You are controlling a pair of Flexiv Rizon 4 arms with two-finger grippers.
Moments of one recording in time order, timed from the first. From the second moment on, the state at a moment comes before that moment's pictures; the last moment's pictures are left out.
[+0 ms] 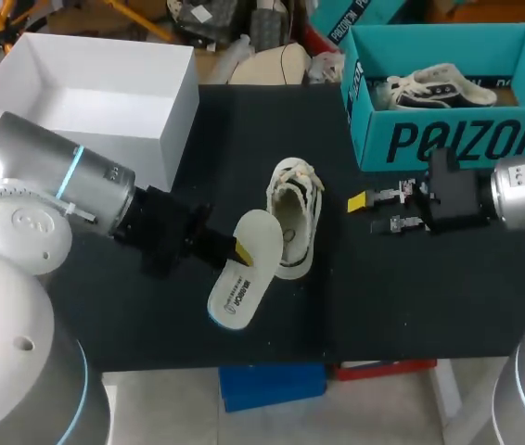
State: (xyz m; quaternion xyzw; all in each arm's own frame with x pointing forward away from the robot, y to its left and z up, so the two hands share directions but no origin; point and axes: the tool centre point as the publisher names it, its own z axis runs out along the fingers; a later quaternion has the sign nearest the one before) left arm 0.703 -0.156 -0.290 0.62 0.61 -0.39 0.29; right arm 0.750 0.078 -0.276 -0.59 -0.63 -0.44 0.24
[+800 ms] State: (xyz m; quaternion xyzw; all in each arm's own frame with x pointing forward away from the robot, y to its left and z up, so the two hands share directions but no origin) left arm 0.698 -0.168 -0.315 0.65 0.66 -0.36 0.13; right arm 0.712 0.042 -0.256 -0.62 -0.63 -0.41 0.22
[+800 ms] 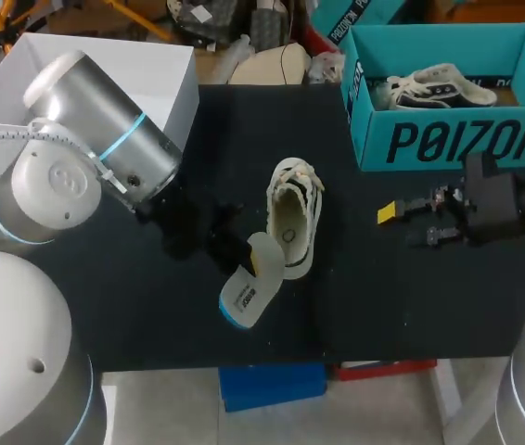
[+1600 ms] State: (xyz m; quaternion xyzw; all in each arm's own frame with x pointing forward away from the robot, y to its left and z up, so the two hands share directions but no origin) left arm 0.772 -0.203 -0.361 0.64 0.66 -0.37 0.13; right arm 0.713 0.042 -0.257 -0.62 -0.63 -0.41 0.22
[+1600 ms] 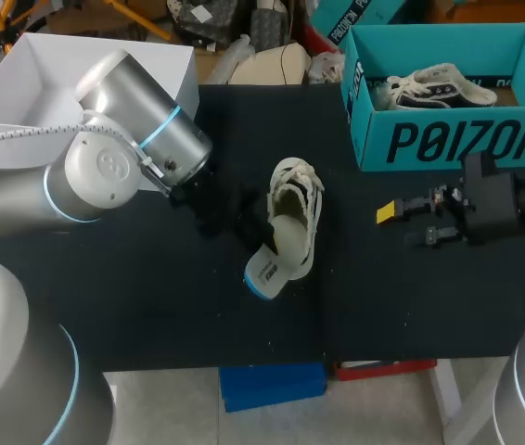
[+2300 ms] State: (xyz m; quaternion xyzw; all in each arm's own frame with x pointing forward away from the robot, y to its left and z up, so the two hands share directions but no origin) left arm 0.820 -0.232 -0.371 0.62 0.67 -0.37 0.16; right arm 0.713 0.043 -0.256 -0.62 -0.63 -0.41 0.22
